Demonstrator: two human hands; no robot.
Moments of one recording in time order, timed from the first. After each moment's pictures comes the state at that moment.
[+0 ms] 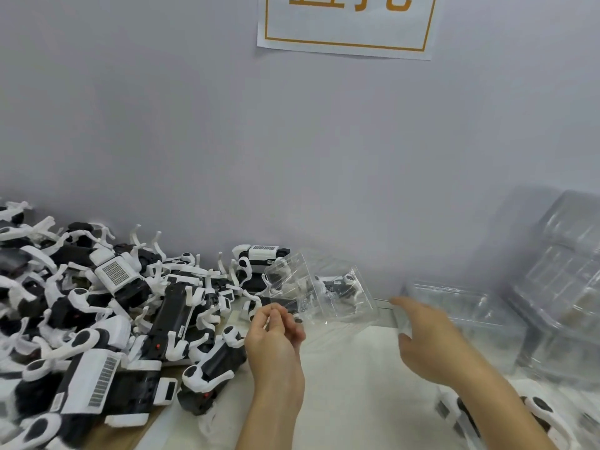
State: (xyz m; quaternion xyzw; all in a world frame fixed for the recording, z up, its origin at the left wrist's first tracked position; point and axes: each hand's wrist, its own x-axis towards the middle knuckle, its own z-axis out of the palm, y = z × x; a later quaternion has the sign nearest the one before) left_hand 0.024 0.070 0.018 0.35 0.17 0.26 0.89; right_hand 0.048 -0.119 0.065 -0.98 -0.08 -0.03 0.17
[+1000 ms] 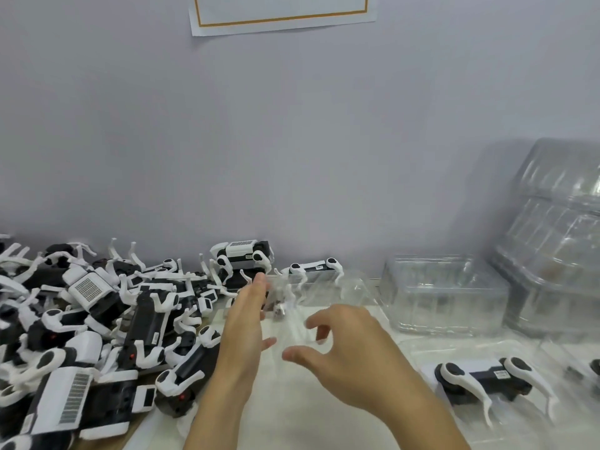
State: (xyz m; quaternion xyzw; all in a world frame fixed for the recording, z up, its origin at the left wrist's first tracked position) left_hand 0.004 0.079 0.041 0.67 0.11 0.17 0.72; right_hand 0.003 -0.078 0.048 -0.92 -0.21 -0.07 0.32
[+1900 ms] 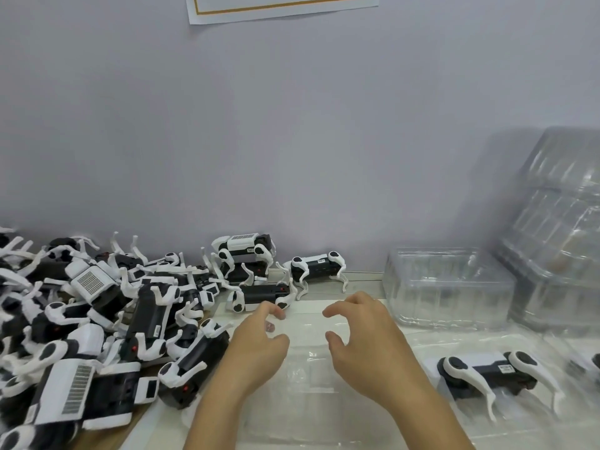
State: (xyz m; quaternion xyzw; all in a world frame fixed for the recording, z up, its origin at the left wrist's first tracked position) left_hand 0.006 0.087 0.020 0.88 0.12 0.03 0.45; right_hand 0.016 -0.087 0.027 -0.94 -0.17 -0.10 0.29
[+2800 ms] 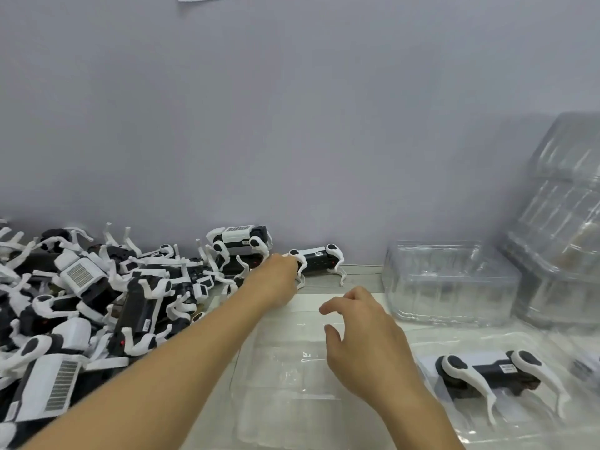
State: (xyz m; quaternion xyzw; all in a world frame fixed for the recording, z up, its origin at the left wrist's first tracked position) left_hand 0.108 0.077 0.050 1.00 0.01 0.01 0.07; right_hand 0.018 -0.085 0.021 -0.94 -0.13 -0.11 0.29
